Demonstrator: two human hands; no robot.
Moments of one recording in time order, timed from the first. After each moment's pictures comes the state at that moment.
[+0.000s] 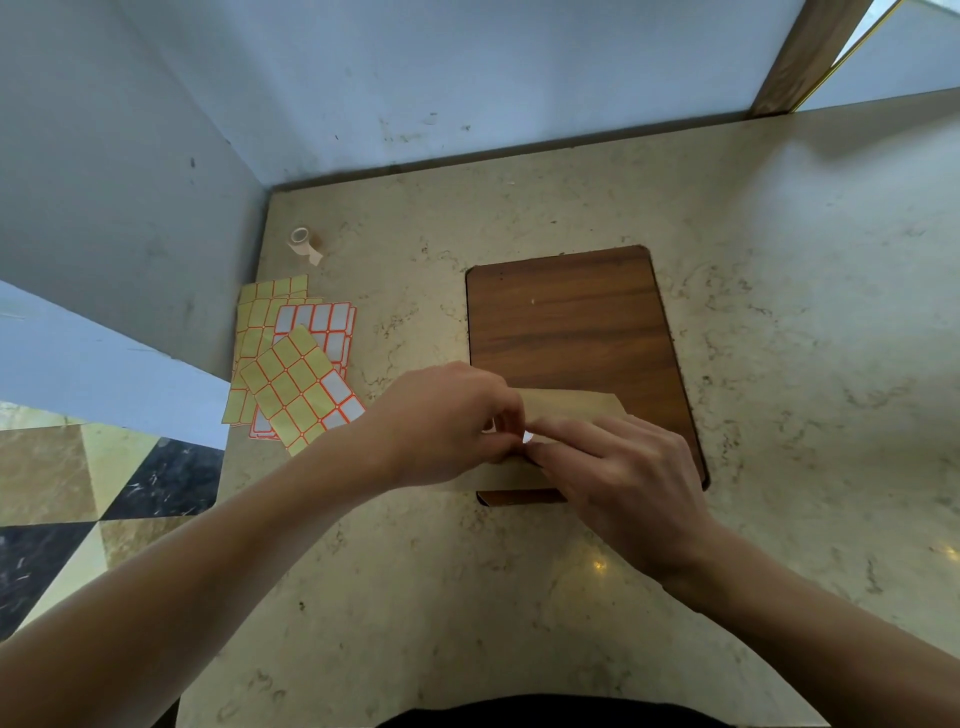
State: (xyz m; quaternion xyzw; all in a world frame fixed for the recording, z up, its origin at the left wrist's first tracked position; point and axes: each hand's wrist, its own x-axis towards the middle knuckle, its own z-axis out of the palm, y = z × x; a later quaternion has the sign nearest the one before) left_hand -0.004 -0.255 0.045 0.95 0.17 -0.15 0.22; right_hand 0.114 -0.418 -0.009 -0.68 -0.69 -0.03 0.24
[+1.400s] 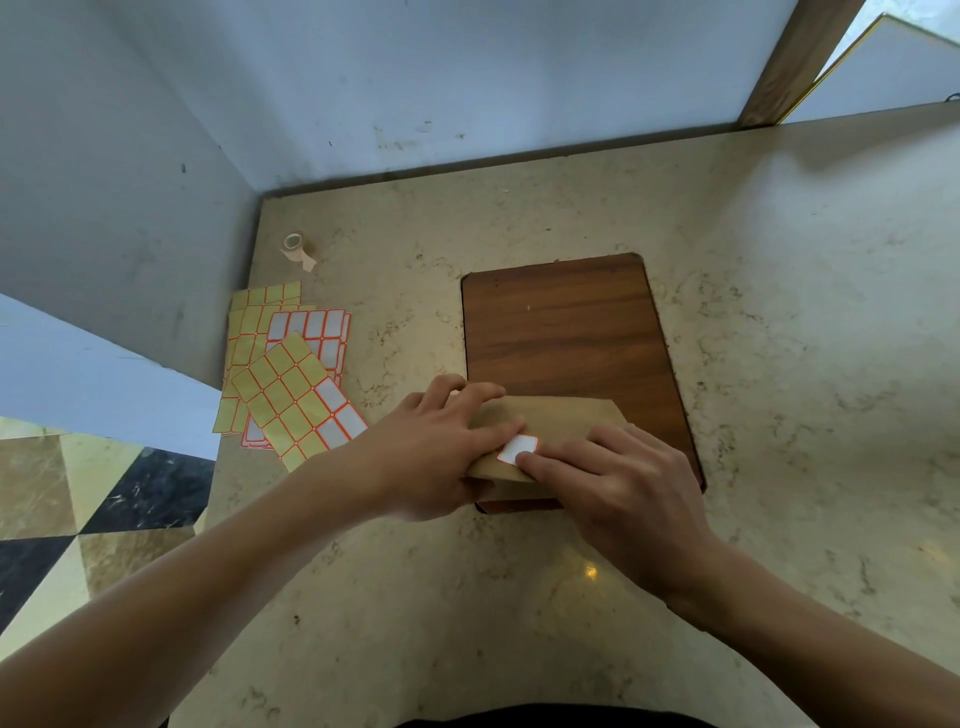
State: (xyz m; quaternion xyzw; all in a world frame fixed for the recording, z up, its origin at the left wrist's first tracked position) left_hand -0.031 -0.250 0.011 0.96 0.11 -0.23 0.09; right_hand 0.109 -0.424 -0.012 -0.67 -0.70 -0.05 0.22
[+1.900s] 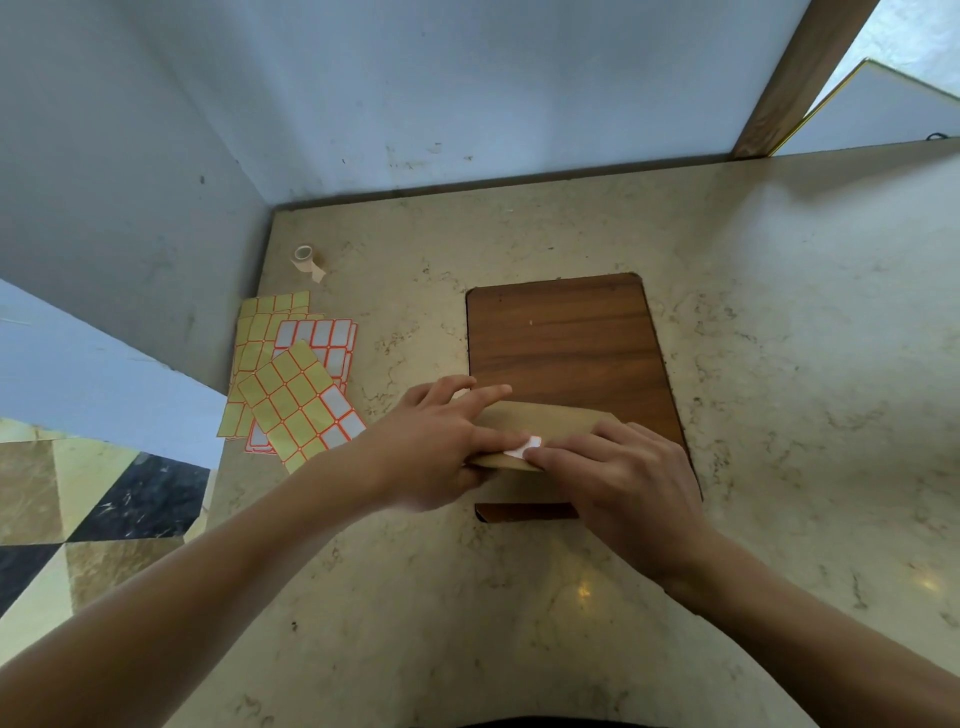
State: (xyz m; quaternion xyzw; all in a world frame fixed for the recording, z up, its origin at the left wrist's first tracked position) left_hand -0.034 -0.243 0.016 0.97 0.11 -0.20 0.12; right_hand 0.115 -0.417 -0.009 -0.69 -0.69 -0.03 0.21
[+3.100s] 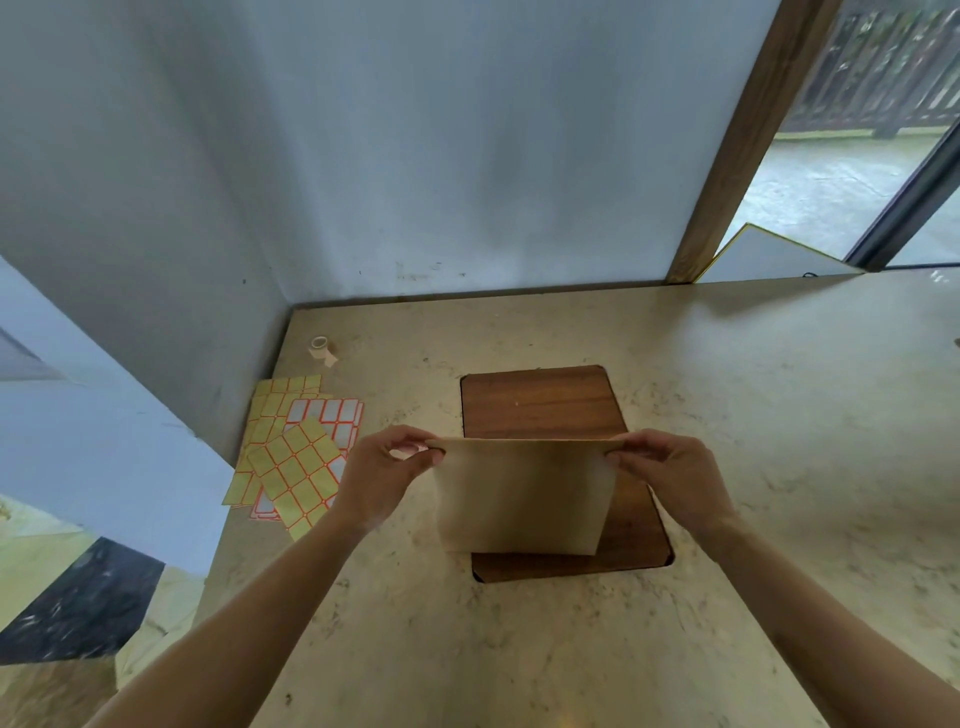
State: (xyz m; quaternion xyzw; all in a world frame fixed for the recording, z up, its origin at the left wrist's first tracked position) left_hand -0.083 -0.214 -0.026 0.76 0.38 0.24 0.47; right_hand 0.173 -0.430 -0.014 -0.79 -0.33 0.21 0.48
